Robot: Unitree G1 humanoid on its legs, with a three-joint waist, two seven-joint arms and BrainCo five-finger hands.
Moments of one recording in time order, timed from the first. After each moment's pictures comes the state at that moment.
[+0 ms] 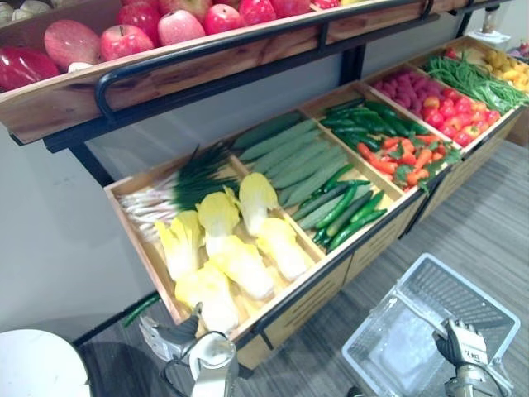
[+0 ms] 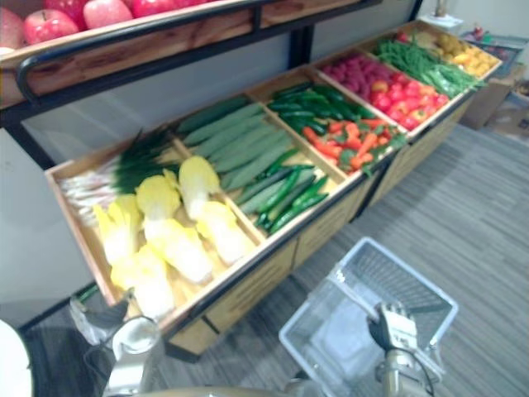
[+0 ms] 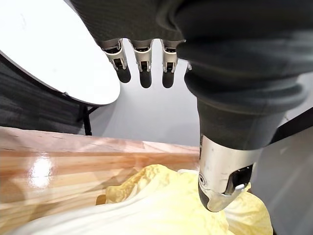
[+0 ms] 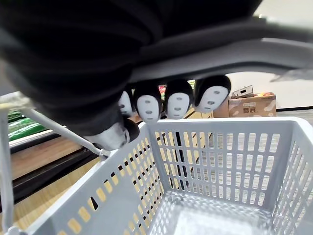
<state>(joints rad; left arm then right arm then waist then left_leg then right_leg) 0.16 -0.07 0.08 0.23 0.05 0.12 1.08 0.22 -0.45 0.09 0.64 -0.79 -0.15 -0.71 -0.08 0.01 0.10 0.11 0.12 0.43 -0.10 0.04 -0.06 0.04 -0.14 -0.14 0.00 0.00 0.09</state>
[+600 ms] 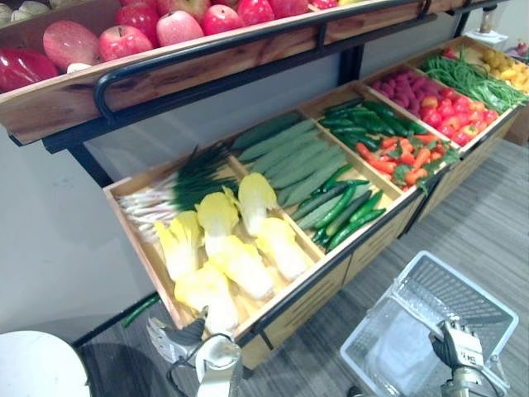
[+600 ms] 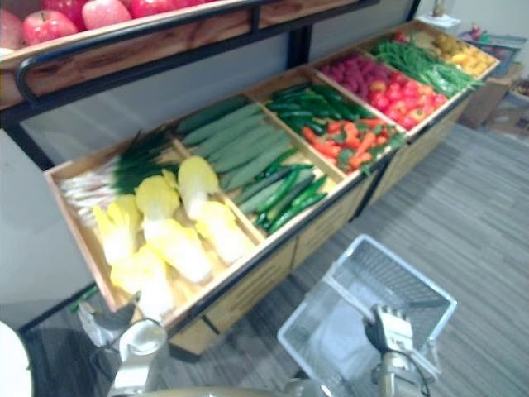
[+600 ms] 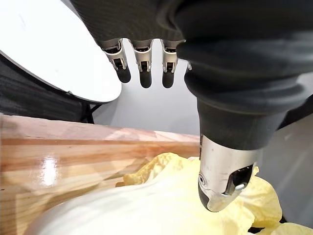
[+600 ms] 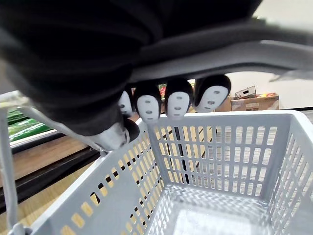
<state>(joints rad) 0.15 -0.06 0.04 0.29 0.05 0.12 1.09 0.22 -0.43 0.13 0.66 -0.79 -0.15 -0.75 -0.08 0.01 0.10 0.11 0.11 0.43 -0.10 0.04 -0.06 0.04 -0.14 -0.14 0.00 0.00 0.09</state>
